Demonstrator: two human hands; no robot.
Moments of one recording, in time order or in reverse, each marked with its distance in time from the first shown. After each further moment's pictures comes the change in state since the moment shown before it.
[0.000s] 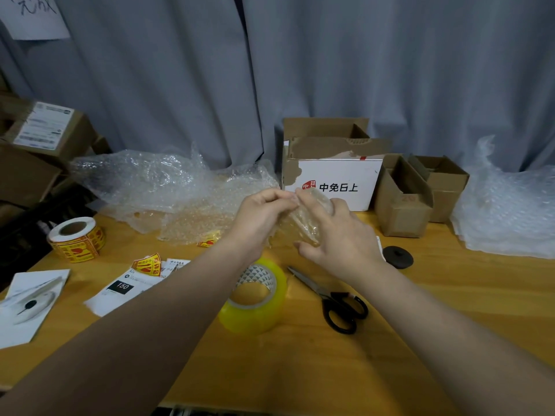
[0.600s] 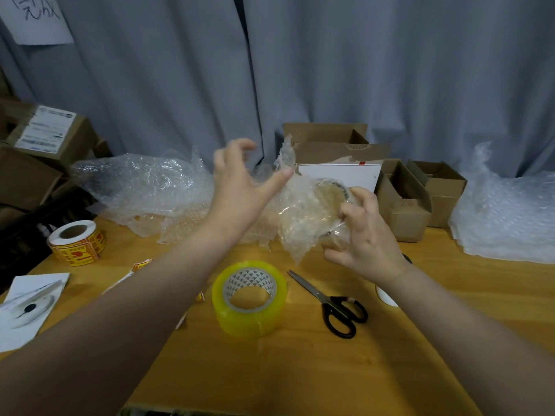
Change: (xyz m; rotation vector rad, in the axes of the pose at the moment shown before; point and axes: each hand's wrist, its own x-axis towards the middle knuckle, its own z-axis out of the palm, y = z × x) left_hand -0.002 0.041 -0.017 0.657 0.271 0.426; right_hand 0.000 0.044 0.006 0.294 0.331 -0.332
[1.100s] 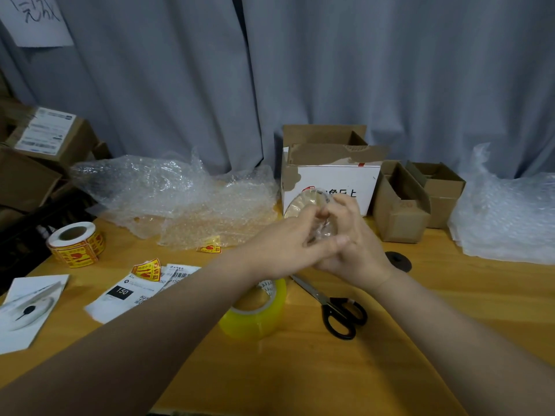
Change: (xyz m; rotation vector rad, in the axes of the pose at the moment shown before) left_hand -0.038 0.015 0.025 0.200 -0.772 0.146; right_hand 0.003 -0.011 0.015 0.109 -0.002 0.011
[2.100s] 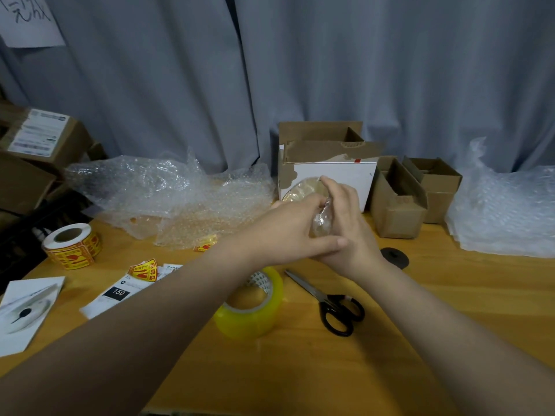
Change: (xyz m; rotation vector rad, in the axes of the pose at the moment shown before) left_hand 0.011 0.013 -0.007 0.193 0.122 0.028; right_hand 0.007 -0.018 -0.010 0.069 -0.041 0.295
